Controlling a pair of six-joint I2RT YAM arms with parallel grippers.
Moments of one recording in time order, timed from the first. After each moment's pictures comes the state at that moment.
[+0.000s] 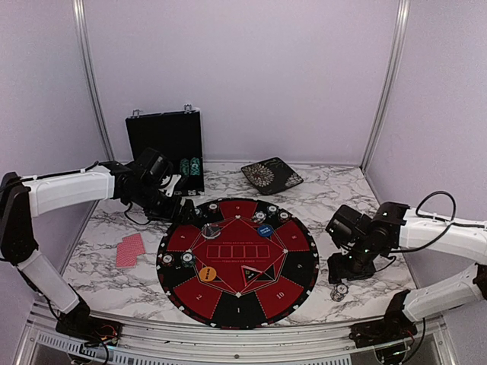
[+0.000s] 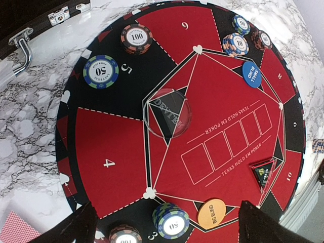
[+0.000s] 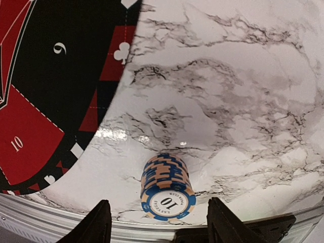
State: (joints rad) left arm -0.57 1.58 1.16 -0.60 0.21 -0.29; right arm 0.82 1.17 0.79 -1.07 0.09 0.74
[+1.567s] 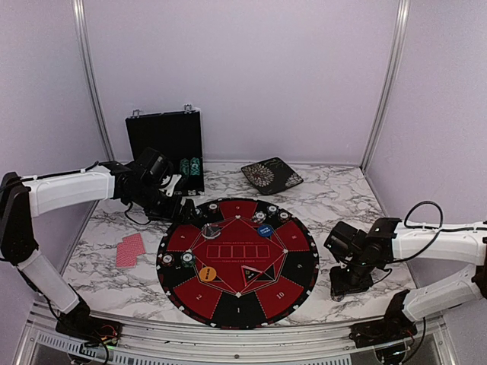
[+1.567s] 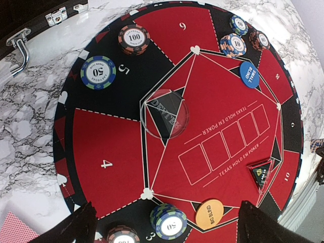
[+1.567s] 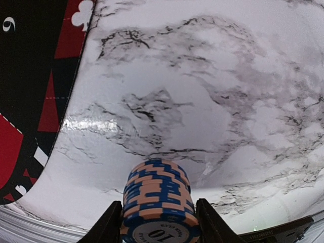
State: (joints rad) left arm -0.57 1.58 1.16 -0.60 0.22 -0.29; right arm 0.82 1.19 0.64 -0.96 0.05 0.79
